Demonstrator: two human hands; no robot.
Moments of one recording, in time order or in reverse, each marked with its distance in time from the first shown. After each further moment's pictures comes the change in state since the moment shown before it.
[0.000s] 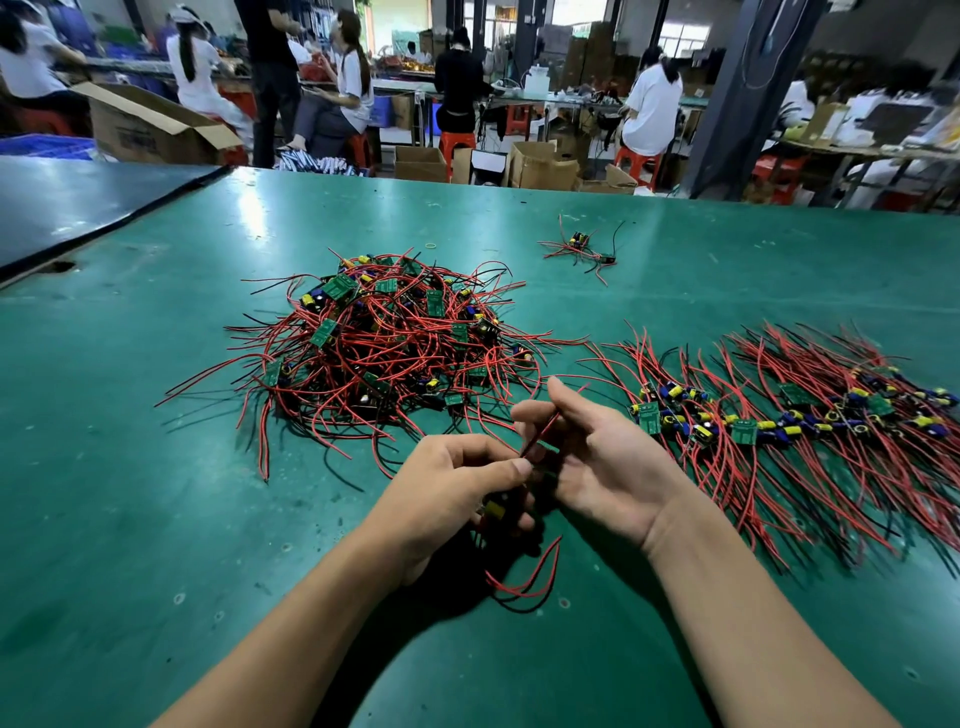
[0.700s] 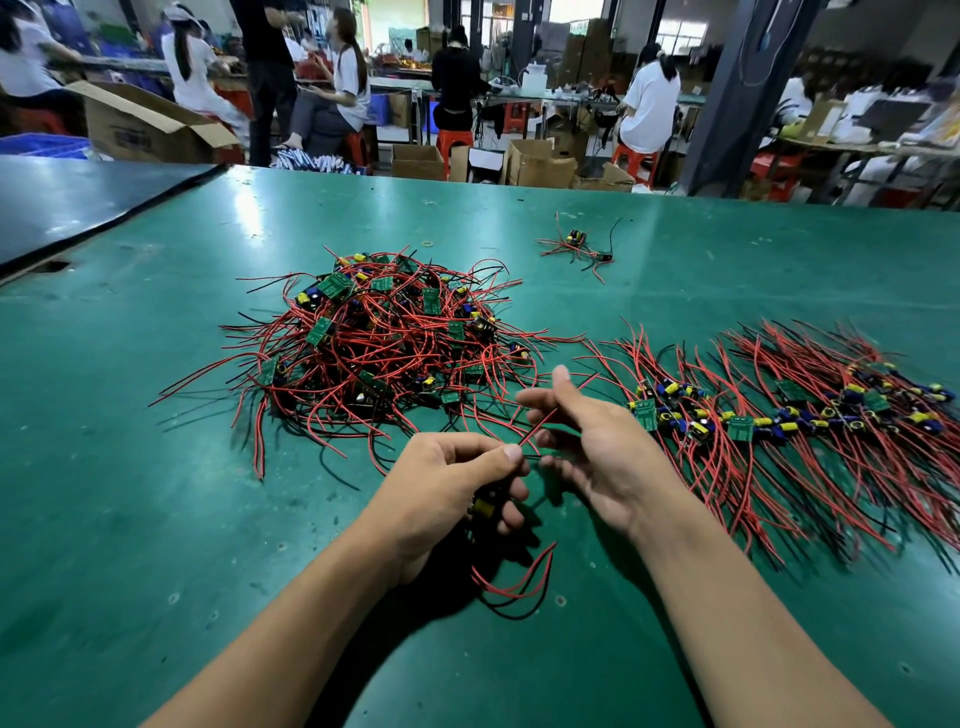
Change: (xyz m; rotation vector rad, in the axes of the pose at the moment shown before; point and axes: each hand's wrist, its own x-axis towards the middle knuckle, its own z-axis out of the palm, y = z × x) left_hand 0.004 -0.005 0.001 -0.112 -0.007 0.007; right_hand 0.007 0.006 -0.002 -0.271 0.218 -0.232
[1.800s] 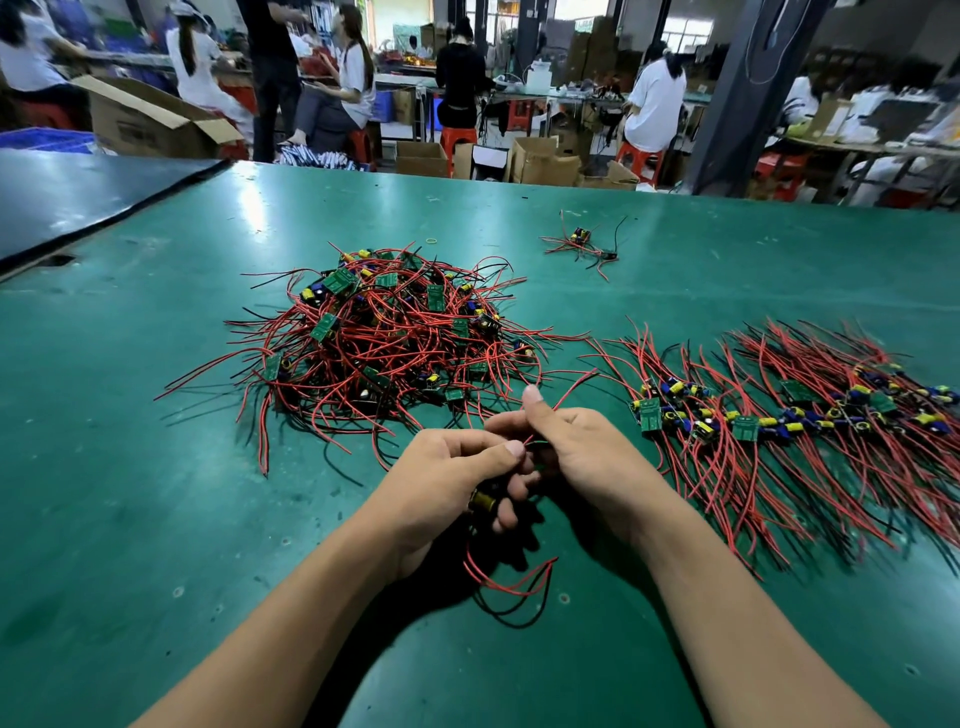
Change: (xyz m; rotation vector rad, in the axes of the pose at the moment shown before) left_hand -0.002 0.005 -0.003 -0.027 -0.033 -0.042; right_hand -0.004 0.007 0.005 -0.154 -0.186 0.014
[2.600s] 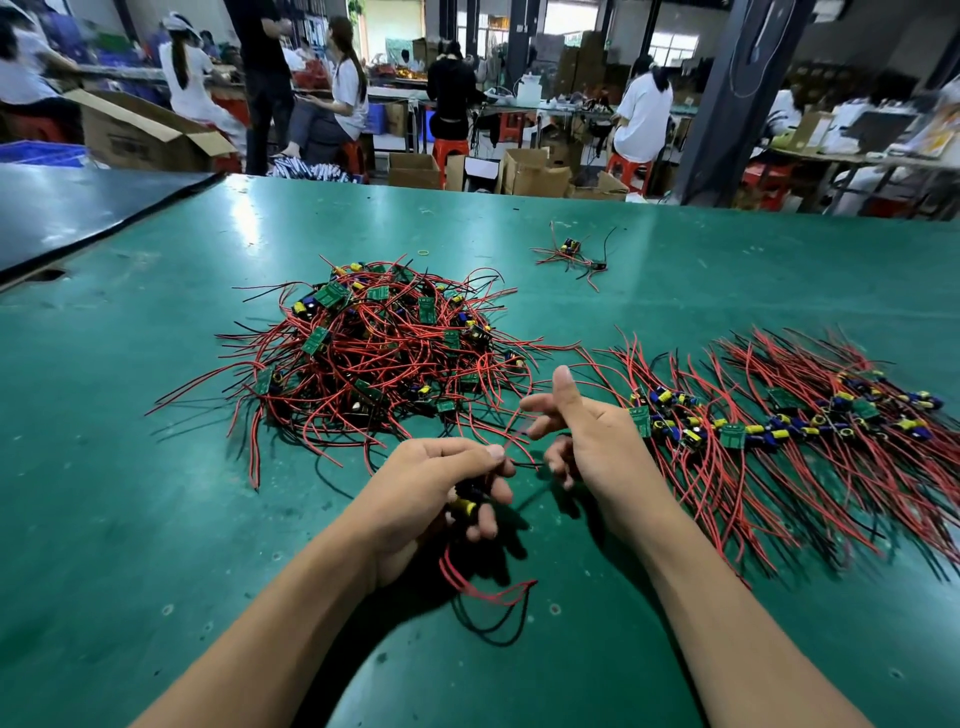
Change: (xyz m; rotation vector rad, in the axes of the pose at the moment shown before) left_hand 0.002 0.007 -0.004 0.062 0.034 -0.031; right_hand 0.008 0.002 -0.015 -0.068 0.268 -0.182
